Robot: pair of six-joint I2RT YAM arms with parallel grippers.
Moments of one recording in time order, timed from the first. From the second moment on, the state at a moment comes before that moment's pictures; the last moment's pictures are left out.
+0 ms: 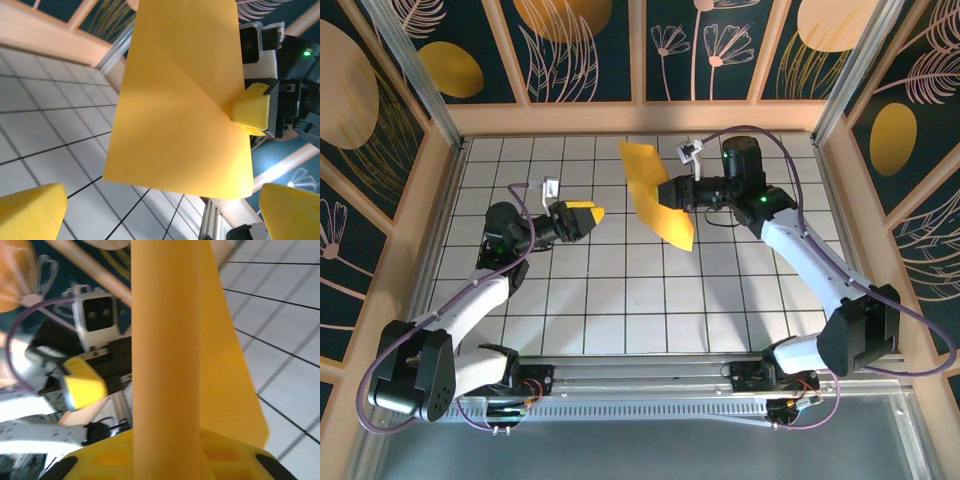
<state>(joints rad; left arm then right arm) -0.26 1.19 0.58 0.67 0.88 -0.82 0.45 1.38 1.22 -0.25 -0.92 0.42</state>
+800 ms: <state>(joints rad) -0.27 1.18 0.73 0.64 1.06 -0.73 0.53 1.43 1.27 -0.18 -1.04 0.40</state>
